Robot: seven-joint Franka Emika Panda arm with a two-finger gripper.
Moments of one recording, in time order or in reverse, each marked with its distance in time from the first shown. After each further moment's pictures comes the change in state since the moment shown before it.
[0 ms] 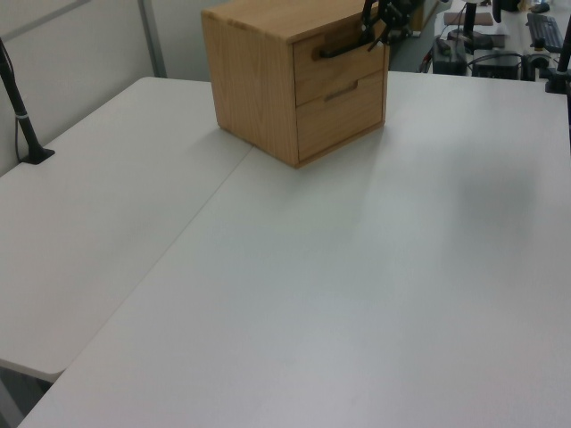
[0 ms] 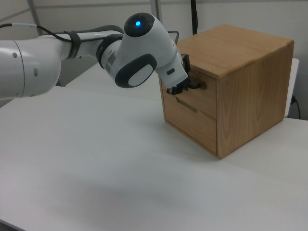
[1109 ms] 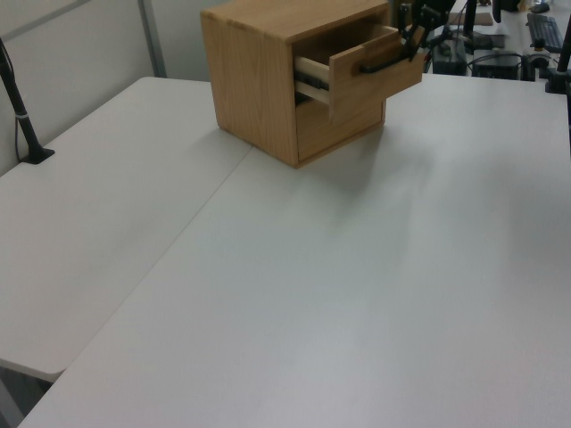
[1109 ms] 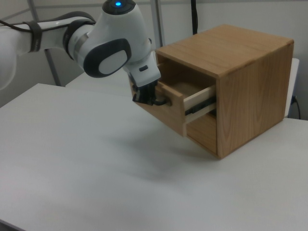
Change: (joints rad) arm 0.001 -0.246 0.003 -0.173 -0.108 -0.380 0.014
